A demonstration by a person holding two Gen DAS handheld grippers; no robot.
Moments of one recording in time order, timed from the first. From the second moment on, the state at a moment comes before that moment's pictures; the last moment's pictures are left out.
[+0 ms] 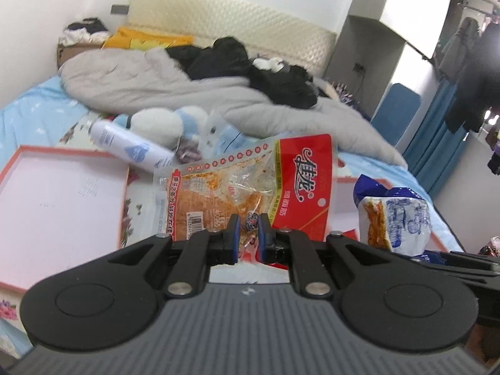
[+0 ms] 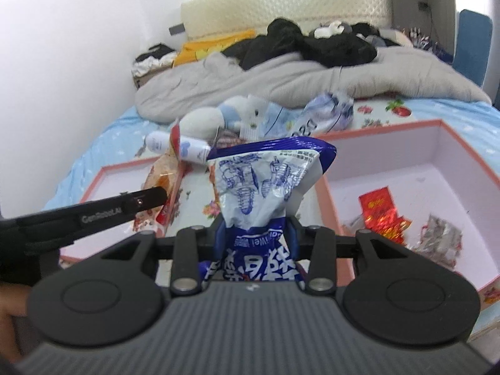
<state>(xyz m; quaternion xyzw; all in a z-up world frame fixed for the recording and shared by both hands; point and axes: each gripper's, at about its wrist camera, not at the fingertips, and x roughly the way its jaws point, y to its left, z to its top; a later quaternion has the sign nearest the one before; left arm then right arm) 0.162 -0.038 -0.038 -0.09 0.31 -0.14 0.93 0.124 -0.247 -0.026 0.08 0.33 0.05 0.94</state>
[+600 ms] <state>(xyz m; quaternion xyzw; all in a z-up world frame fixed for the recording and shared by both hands) 0.184 -0.138 0.032 -0.08 0.27 -0.21 0.94 0.131 -0.338 0.029 0.09 0.26 -0.01 0.96</state>
